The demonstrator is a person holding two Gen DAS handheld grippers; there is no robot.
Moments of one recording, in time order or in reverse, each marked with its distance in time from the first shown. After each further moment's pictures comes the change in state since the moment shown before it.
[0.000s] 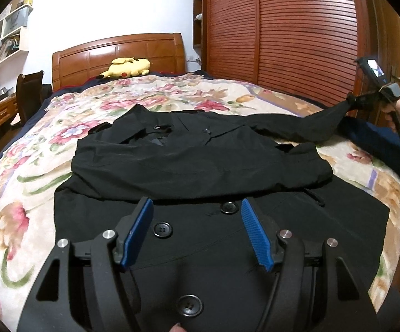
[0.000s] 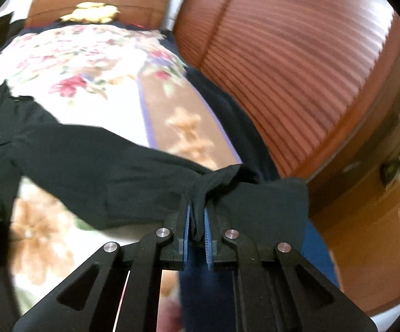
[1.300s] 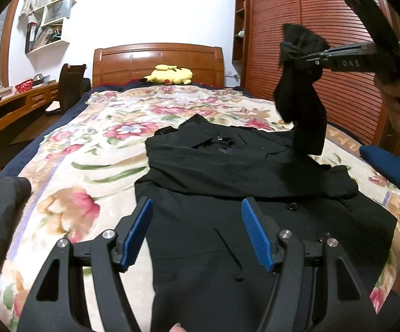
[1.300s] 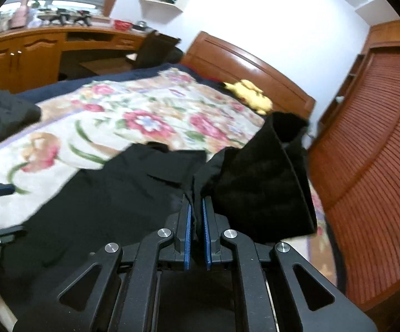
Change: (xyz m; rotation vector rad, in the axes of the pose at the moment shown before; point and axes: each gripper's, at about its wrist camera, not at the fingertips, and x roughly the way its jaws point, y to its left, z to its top) left arm -0.072 0.105 -0.020 -0.121 -0.073 0.125; right arm -0.226 0.369 0.063 -0.491 -0.418 0.421
